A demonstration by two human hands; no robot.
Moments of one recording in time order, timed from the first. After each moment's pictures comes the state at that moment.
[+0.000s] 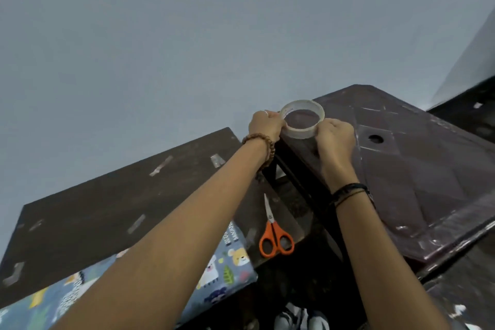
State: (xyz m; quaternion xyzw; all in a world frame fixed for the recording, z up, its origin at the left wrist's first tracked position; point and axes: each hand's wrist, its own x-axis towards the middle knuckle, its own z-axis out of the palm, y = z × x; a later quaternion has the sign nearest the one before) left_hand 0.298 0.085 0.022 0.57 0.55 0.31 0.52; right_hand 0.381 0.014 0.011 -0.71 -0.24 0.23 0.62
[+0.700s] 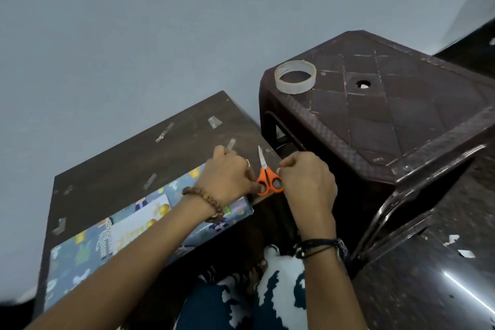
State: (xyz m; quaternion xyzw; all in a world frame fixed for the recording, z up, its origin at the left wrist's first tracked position) left_hand 0.194 -0.044 0.007 0.87 0.48 -0.11 0.11; right_hand 0.310 -0.113 0.001 -0.85 -0.34 0.29 0.29
